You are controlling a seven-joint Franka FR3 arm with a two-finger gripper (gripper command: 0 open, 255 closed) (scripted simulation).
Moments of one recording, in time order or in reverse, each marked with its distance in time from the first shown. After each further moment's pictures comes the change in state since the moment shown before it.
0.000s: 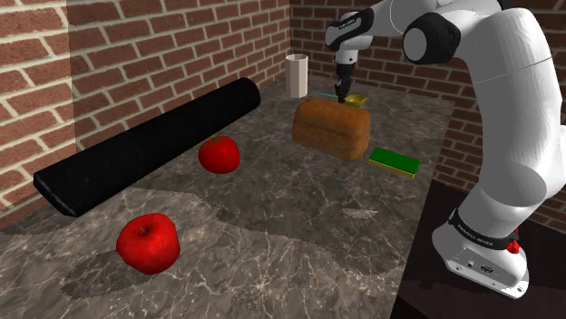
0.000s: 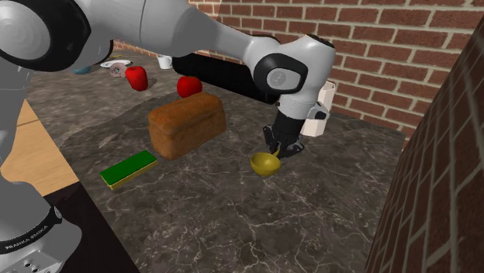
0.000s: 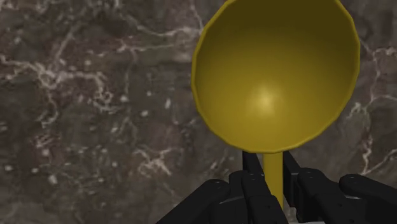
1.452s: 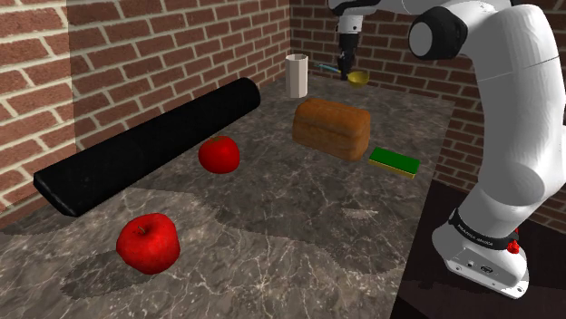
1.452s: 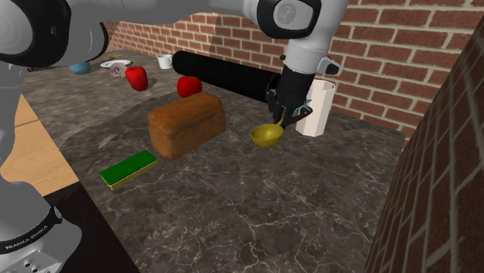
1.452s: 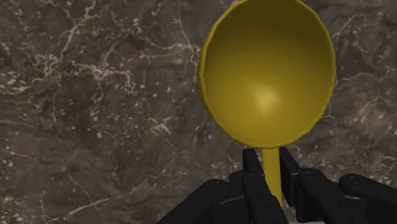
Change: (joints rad) arm -0.023 -0.037 -0.009 0.234 -0.019 -0.263 0.041
